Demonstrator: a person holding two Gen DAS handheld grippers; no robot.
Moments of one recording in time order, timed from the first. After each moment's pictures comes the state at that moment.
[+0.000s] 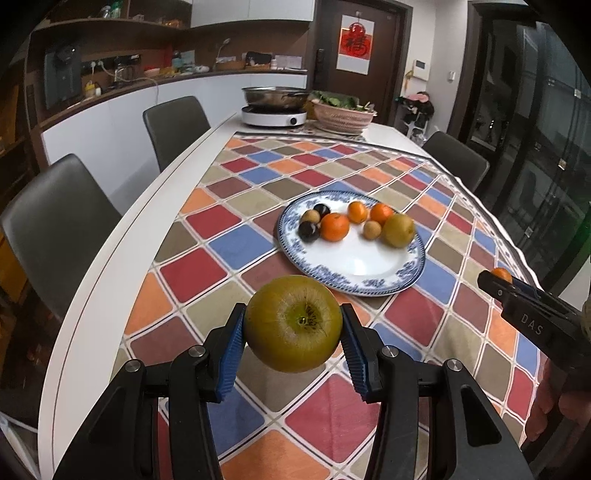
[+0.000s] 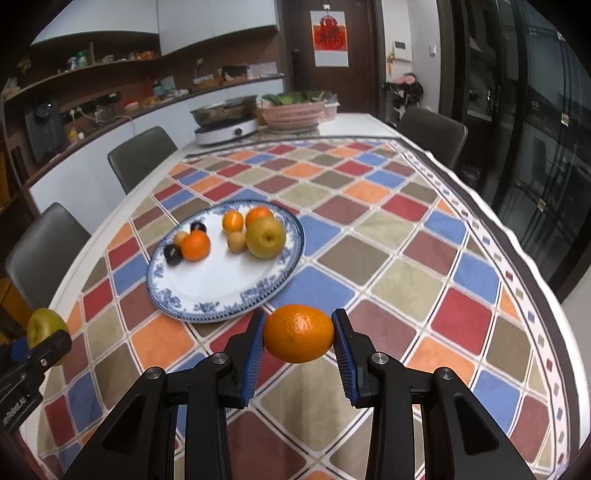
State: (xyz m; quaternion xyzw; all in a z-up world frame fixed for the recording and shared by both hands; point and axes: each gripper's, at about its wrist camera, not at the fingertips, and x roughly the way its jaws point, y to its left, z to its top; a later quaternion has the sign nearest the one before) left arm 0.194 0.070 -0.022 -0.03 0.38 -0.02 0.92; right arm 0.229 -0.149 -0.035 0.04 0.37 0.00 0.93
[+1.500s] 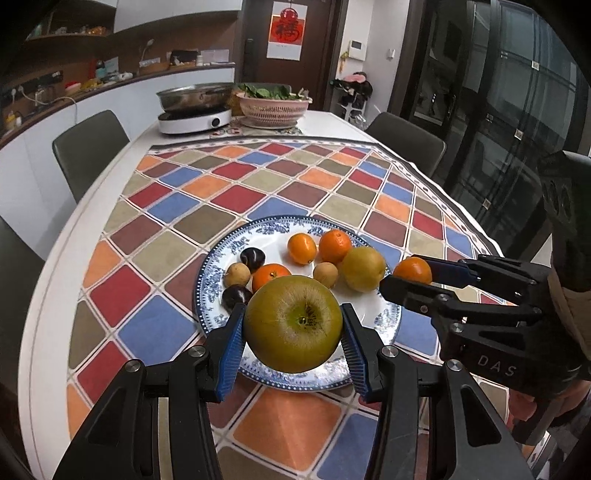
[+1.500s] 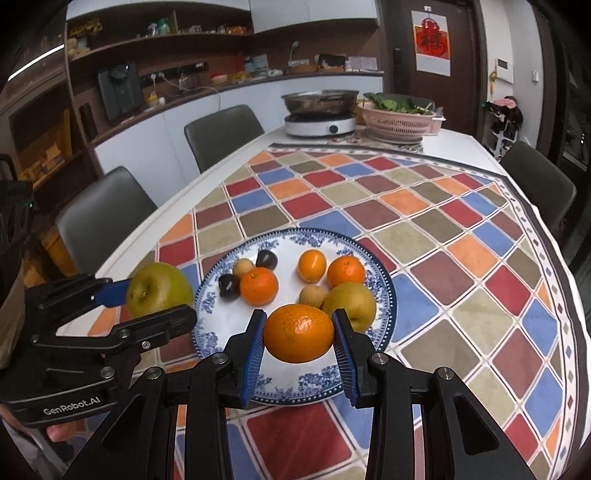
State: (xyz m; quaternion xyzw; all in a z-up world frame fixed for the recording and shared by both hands) left arm 0.318 0.032 -0.038 0.00 0.39 -0.16 0.91; right arm 0.332 -0.114 -0.034 -0.02 0.38 0.19 0.91
